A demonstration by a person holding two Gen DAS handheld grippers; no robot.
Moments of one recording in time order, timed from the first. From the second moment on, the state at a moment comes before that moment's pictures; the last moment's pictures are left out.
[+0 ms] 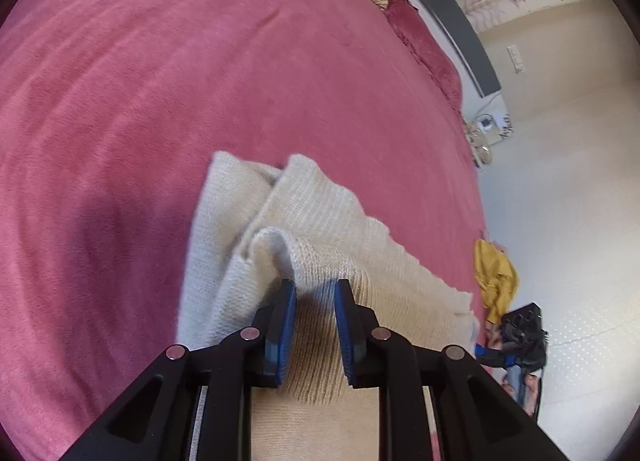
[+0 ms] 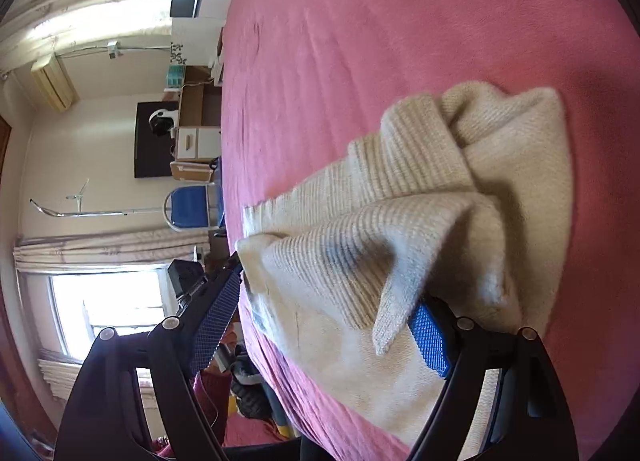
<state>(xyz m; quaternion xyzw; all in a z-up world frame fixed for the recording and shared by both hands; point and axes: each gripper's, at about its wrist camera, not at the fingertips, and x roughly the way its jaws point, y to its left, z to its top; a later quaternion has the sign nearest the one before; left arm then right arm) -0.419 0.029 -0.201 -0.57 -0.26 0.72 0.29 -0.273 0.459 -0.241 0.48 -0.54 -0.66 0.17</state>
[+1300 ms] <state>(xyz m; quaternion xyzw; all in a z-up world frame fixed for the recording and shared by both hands) -0.326 0.003 -0.195 -0.54 -0.16 0.79 0.22 -0.177 0.474 -0.250 0.44 -0.56 -0.70 0.02</state>
